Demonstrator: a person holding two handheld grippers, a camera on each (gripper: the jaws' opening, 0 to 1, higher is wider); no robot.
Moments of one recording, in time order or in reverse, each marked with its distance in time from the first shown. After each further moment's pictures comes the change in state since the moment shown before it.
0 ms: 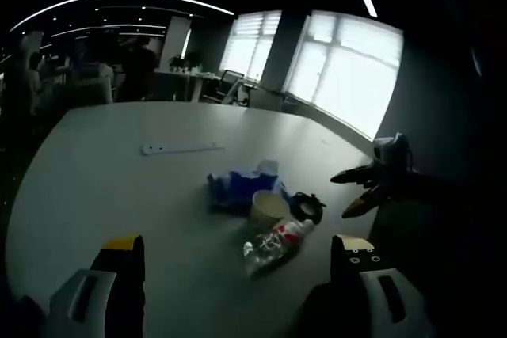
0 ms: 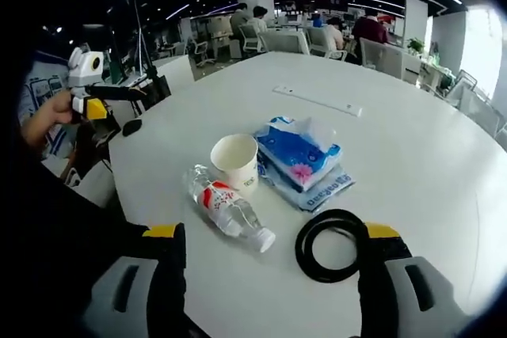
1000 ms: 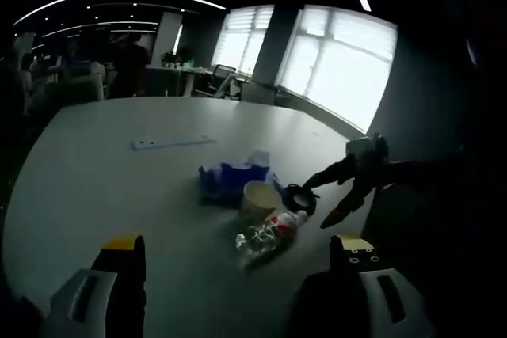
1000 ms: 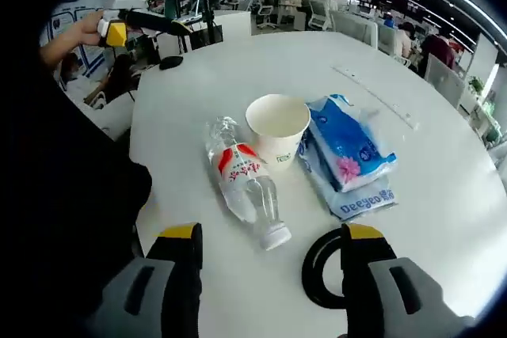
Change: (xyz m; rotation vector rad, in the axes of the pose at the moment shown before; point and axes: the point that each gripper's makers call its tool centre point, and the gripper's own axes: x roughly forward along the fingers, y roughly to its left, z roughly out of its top) left arm 0.002 -0.009 -0.012 0.022 0.032 -0.038; right arm 0.048 0.023 -0.026 -0.350 0.160 0.186
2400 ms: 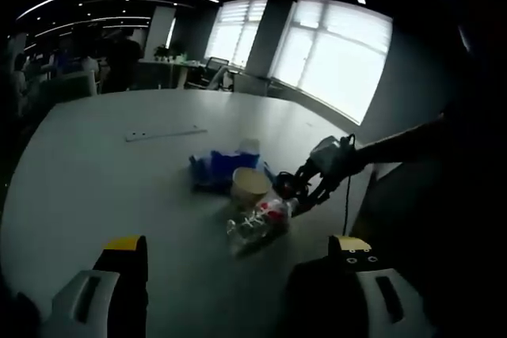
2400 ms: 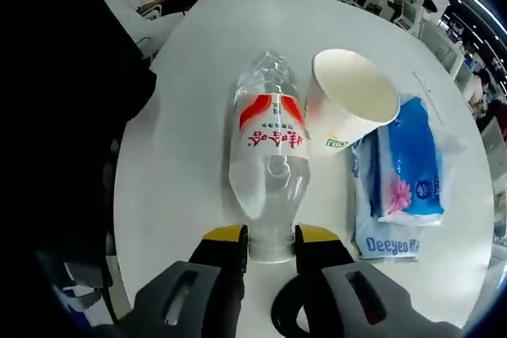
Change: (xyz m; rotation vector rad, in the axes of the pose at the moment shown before) left arm -0.006 -0.013 -0.019 0.014 0.038 -0.032; right arm 0.048 0.009 -0.022 -0.422 0.211 0.164
